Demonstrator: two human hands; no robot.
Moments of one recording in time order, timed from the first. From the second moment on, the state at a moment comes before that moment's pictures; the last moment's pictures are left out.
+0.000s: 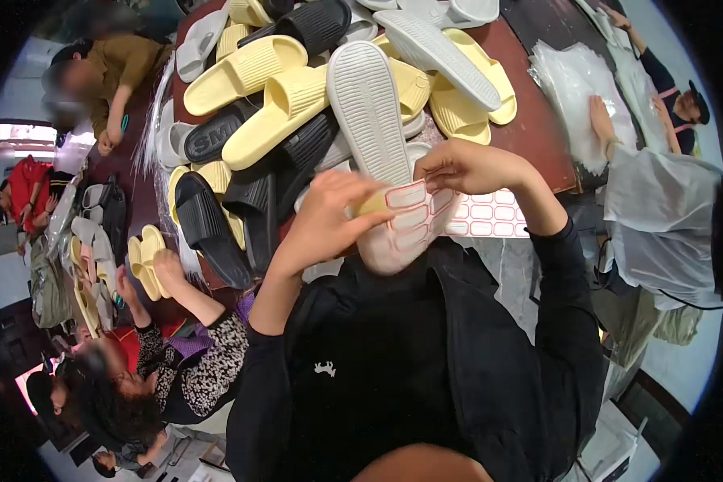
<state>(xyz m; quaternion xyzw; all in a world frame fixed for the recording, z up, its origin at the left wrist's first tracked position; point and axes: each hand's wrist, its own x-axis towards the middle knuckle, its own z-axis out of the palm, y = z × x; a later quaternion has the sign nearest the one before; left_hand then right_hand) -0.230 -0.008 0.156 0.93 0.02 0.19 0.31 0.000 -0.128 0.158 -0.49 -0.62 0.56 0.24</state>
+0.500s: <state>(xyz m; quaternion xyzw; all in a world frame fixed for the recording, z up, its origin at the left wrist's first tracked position) -0.215 -0.043 0.150 0.71 0.31 0.06 0.63 -0.072 -0.161 0.117 -0.63 -0.57 0.13 0.52</state>
